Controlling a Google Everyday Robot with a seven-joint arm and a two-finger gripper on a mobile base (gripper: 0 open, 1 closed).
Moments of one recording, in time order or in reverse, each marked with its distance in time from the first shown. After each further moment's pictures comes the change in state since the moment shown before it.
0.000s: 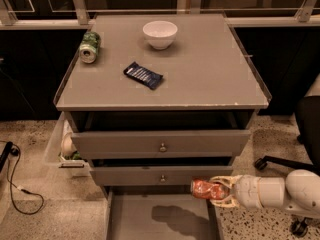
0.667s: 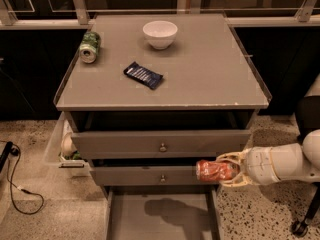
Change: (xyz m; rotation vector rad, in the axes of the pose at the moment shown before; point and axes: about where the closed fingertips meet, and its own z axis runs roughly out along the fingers) arm -0.072 -0.061 -0.069 -0.087 0.061 -0.111
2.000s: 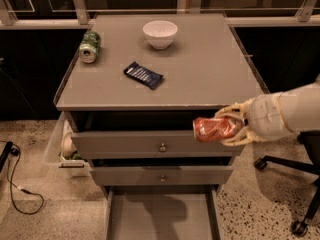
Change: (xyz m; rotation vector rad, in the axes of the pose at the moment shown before) arm -0.103 -0.099 -0.083 0.054 0.132 -0.165
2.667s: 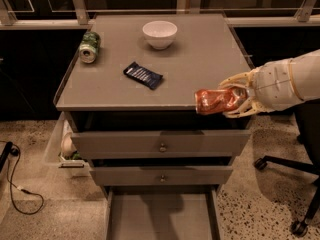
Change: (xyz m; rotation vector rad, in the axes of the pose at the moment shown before) arm -0.012 -0.065 -0.038 0.064 -0.003 -0.035
